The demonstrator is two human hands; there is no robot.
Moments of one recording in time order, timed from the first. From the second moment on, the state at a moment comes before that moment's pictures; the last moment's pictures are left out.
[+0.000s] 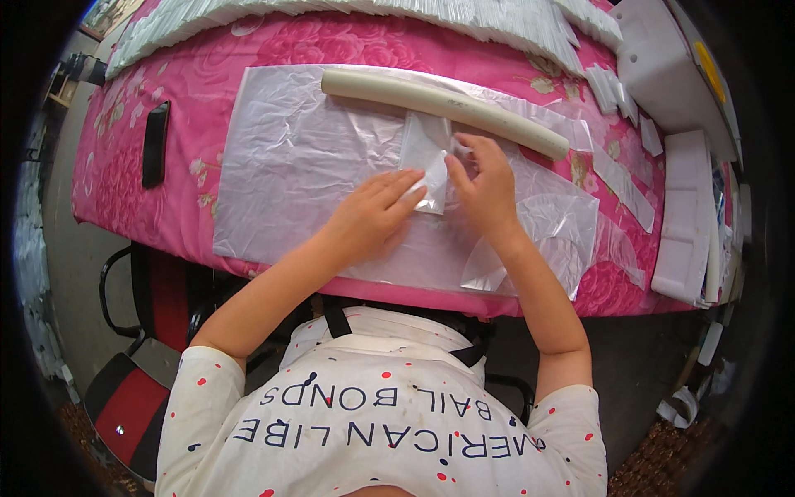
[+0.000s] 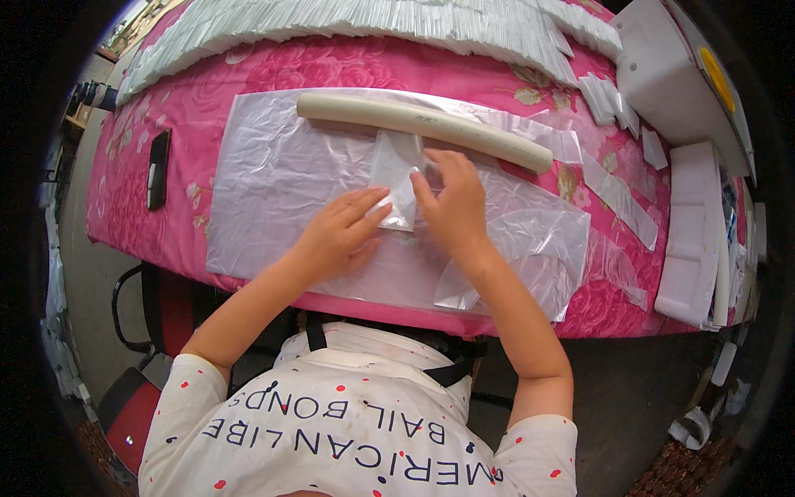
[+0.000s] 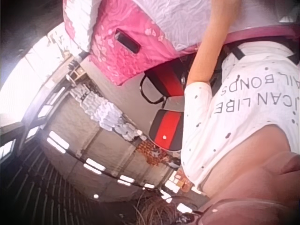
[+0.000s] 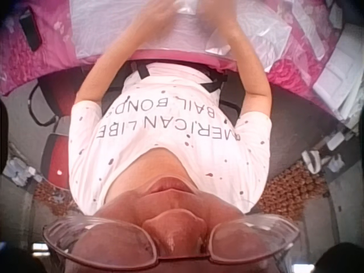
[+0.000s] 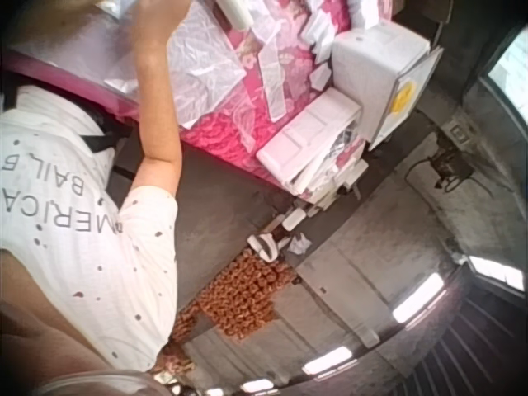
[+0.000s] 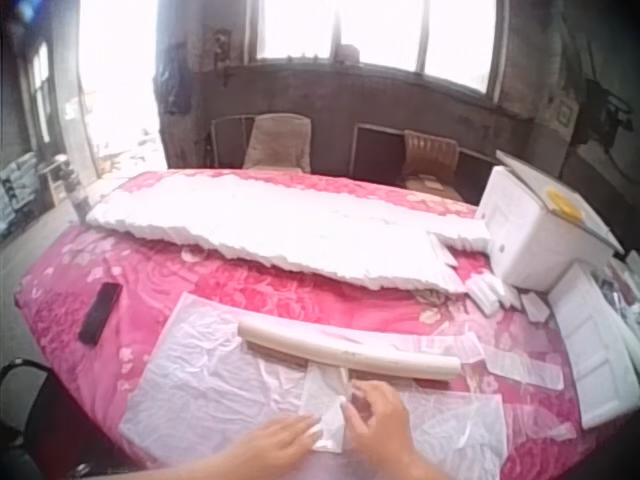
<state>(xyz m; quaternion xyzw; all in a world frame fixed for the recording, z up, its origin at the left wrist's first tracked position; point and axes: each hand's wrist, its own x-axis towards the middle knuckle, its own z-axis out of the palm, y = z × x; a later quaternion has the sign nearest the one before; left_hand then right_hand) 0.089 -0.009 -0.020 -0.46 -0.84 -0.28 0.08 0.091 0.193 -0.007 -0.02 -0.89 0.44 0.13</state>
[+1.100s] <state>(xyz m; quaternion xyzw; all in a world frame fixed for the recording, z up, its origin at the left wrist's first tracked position) 0.122 -0.032 -0.027 -0.56 -0.80 -0.20 0.11 0.154 0.196 -0.018 0.35 -0.91 0.21 0.10</state>
